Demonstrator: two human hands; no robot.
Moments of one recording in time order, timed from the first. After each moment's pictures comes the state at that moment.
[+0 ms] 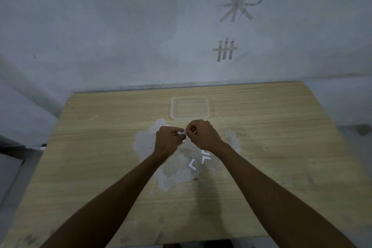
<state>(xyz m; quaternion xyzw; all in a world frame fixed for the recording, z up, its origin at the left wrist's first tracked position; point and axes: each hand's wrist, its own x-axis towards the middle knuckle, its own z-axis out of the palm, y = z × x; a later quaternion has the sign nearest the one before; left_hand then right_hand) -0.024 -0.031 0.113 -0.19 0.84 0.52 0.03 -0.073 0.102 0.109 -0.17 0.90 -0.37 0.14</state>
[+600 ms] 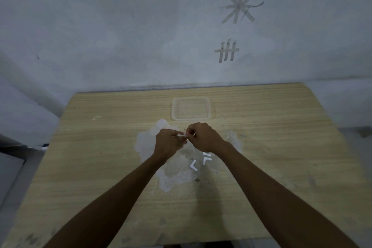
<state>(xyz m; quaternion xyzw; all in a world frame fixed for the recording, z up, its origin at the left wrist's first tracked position) -0.020 -0.038 0.113 -0.22 0.79 0.57 0.06 -0.073 0.102 0.118 -0.23 0.91 -0.30 0.18</state>
